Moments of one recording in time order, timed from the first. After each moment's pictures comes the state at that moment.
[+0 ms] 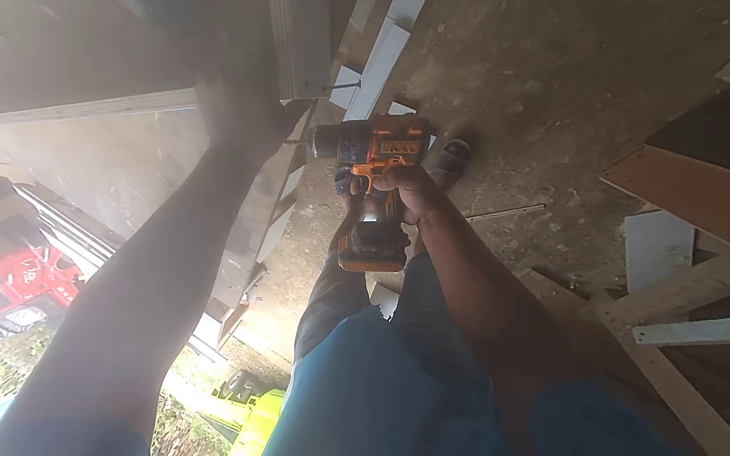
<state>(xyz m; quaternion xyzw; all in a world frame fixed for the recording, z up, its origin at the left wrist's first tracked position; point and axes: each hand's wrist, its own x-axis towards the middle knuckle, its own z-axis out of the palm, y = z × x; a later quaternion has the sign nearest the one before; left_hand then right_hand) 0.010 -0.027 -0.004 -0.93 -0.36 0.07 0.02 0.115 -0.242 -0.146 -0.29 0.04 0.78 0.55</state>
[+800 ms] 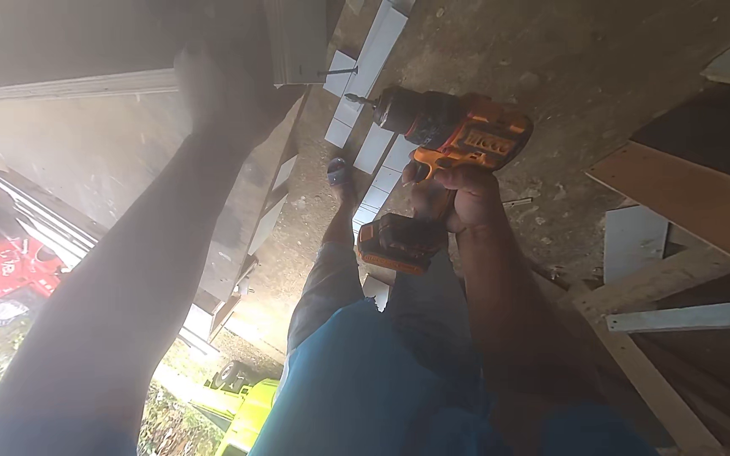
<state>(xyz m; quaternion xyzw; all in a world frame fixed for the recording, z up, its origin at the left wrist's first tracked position) 0.013 -0.019 -0.001 -0.91 -0.38 0.13 -0.01 0.160 -0.293 -0.134 -0.32 0.04 0.68 0.65</state>
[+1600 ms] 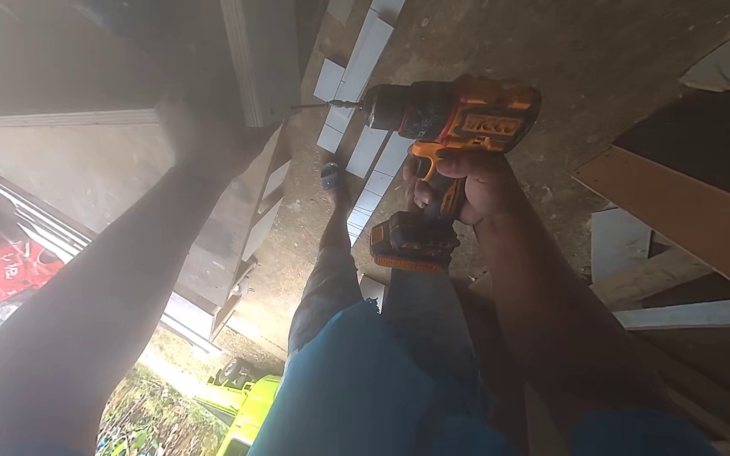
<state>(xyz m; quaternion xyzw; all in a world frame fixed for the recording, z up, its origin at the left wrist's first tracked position) -0.001 -0.016 -0.012 -0.94 -0.34 0.05 0.01 0.220 -0.274 -0.131 -0.34 0.03 0.72 0.60</state>
